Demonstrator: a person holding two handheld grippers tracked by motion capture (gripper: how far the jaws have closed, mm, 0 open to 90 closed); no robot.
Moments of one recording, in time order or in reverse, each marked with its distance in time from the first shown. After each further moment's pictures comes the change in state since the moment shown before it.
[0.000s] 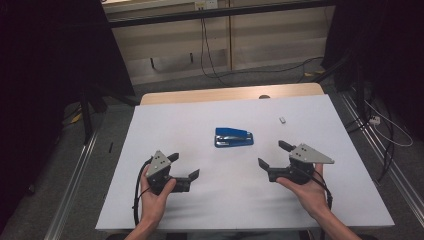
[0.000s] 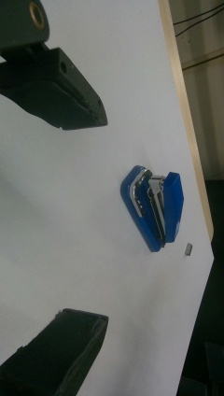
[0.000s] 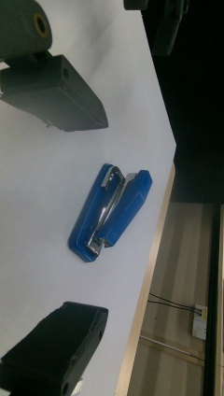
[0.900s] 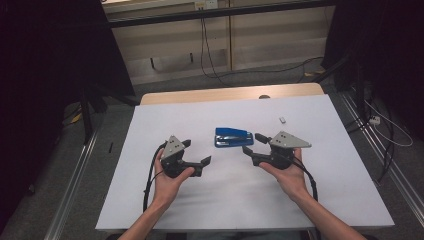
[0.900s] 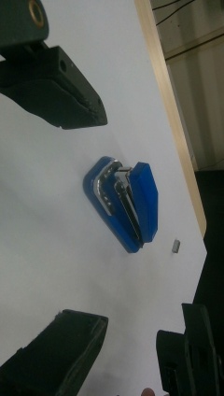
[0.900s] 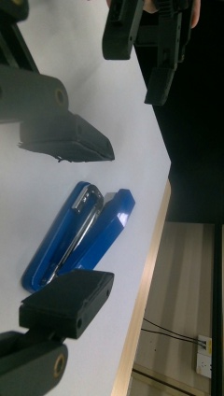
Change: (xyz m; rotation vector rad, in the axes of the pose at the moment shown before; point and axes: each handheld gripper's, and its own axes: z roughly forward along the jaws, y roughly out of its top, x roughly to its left) left arm 0.006 0.027 0.045 -0.006 -0.041 0.029; right arm 0.005 0.014 0.052 0.003 0.087 0.023
